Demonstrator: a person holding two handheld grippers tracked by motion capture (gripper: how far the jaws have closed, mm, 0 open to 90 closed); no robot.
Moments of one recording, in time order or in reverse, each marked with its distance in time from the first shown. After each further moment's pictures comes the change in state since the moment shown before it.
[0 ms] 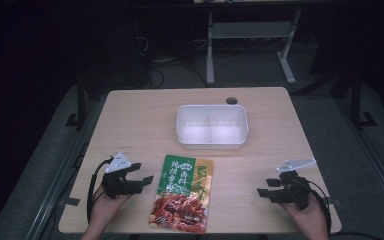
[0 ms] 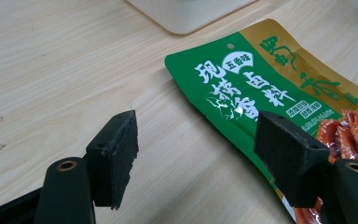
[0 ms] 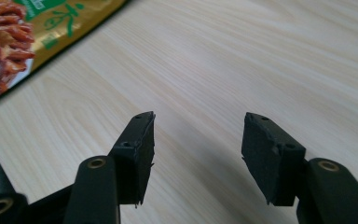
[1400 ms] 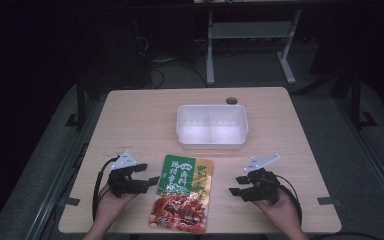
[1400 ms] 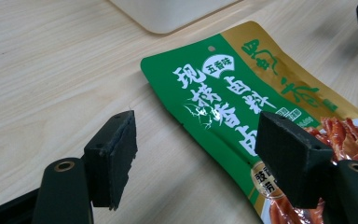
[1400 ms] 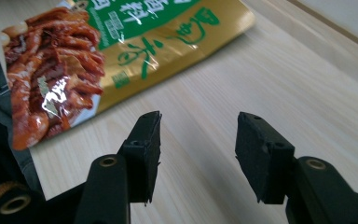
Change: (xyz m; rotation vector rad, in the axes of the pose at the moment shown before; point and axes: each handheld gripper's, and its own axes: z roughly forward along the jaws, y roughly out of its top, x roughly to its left) left arm -0.007 0.007 0.011 0.018 -0.069 -0.014; right arm 0.051 0.046 0.038 0.003 0.100 -0.182
